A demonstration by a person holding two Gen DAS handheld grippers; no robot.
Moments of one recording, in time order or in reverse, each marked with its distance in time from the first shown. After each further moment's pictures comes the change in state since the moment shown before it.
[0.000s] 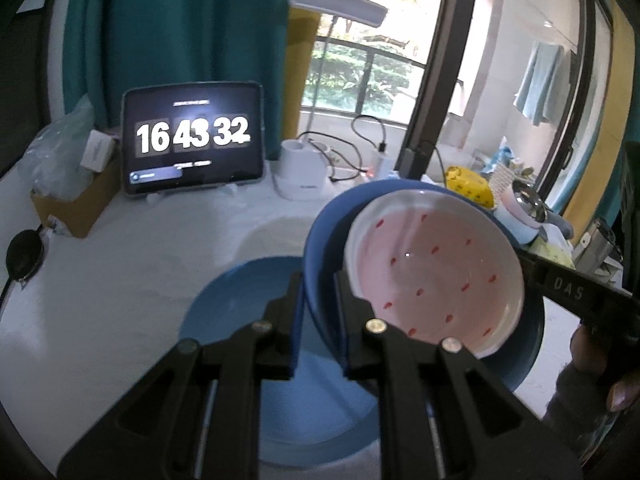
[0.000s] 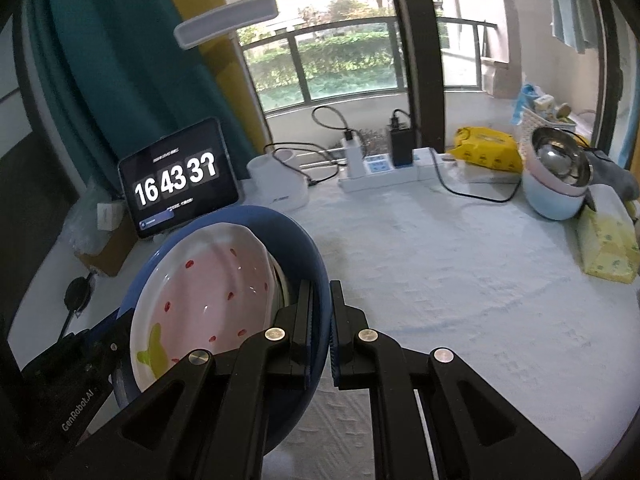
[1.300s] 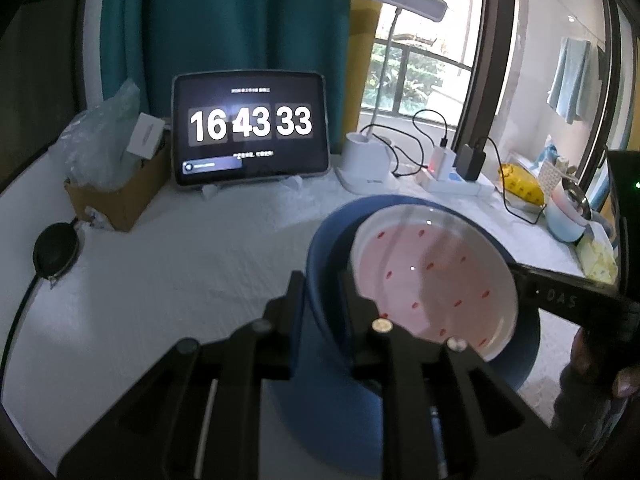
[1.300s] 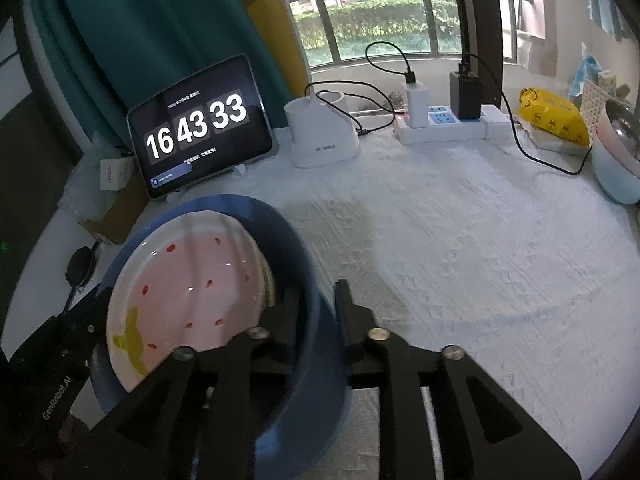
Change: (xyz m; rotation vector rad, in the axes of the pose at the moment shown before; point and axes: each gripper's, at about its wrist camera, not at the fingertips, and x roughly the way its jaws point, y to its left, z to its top) left arm 0.014 0.055 -0.010 -0.007 -0.006 0.127; right arm 0.072 0.039 -0.013 -0.032 0.141 0.079
